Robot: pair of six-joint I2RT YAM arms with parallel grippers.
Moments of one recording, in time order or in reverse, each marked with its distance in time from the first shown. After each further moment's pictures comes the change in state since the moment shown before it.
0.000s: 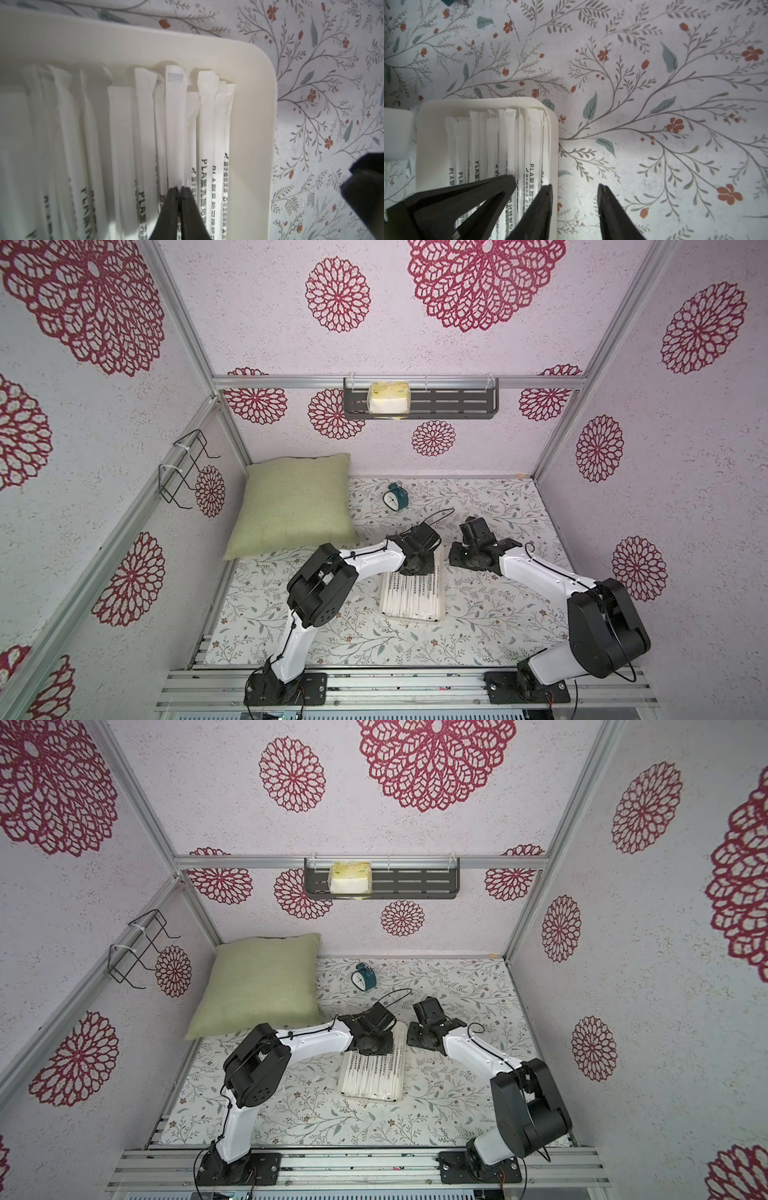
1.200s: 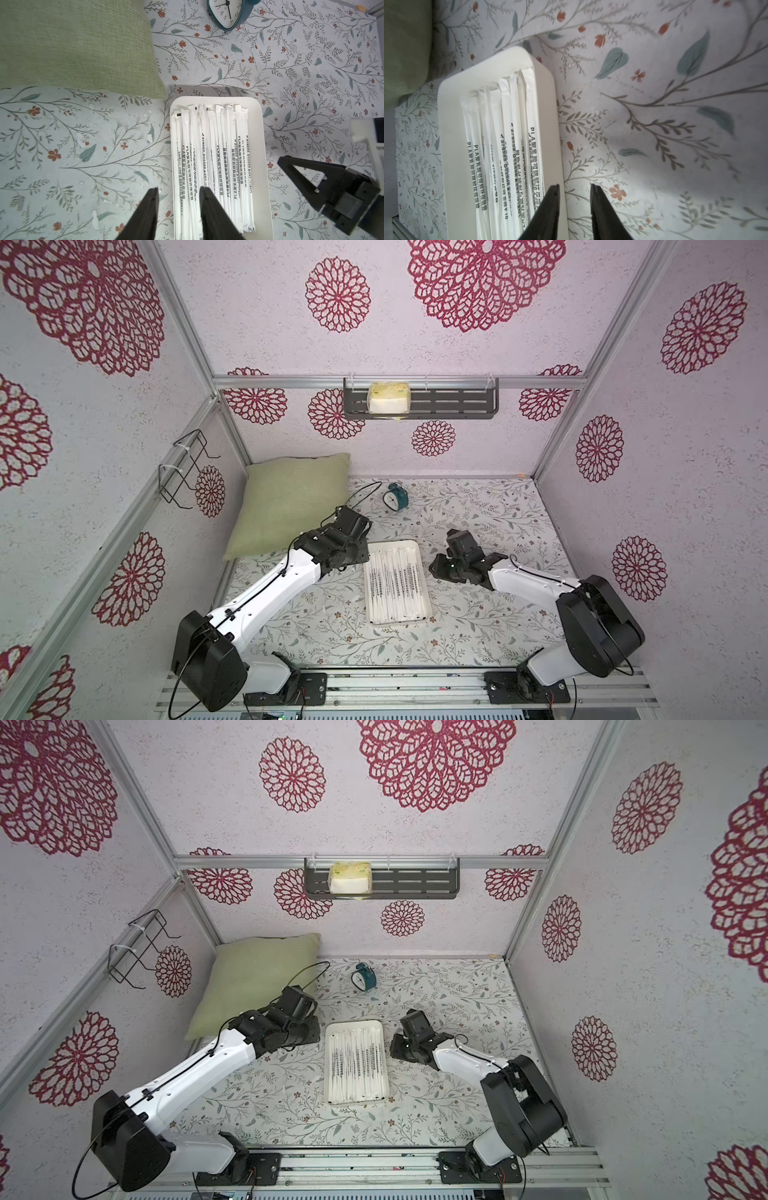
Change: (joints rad) left arm 0.266 -0.769 -0.315 -0.356 -0.210 0.114; right arm 0.087 -0.026 -0.100 0.180 -0.155 0.106
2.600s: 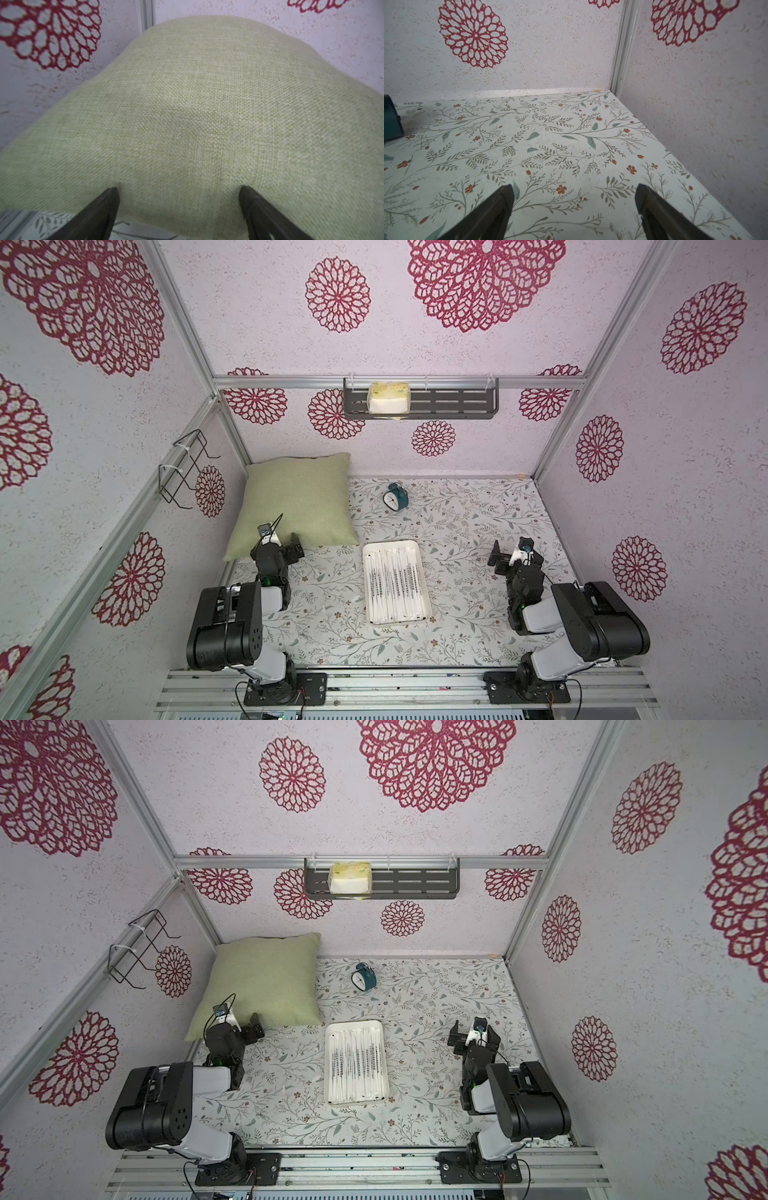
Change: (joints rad) left arm 0.731 0.205 -0.780 1.657 0.013 0.527; right arm -0.444 0.081 -0.646 1.531 0.399 -0.662
